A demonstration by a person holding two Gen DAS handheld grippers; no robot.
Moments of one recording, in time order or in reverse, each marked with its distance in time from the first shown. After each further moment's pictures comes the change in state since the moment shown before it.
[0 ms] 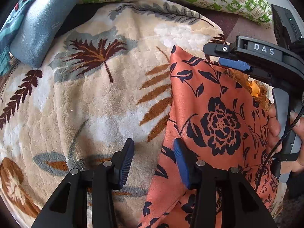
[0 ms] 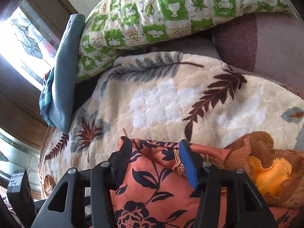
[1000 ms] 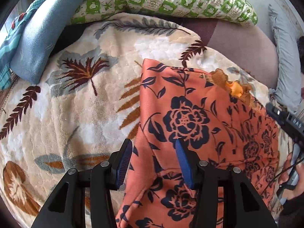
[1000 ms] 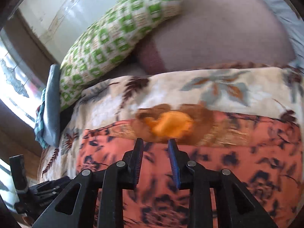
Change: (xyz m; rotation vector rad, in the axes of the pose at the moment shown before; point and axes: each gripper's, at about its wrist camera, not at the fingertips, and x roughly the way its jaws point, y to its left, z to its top) left arm -0.040 -0.029 -0.011 0.056 -0.088 -0.066; right arm -0.166 -0.142 -0.139 0.354 -0.285 -0.226
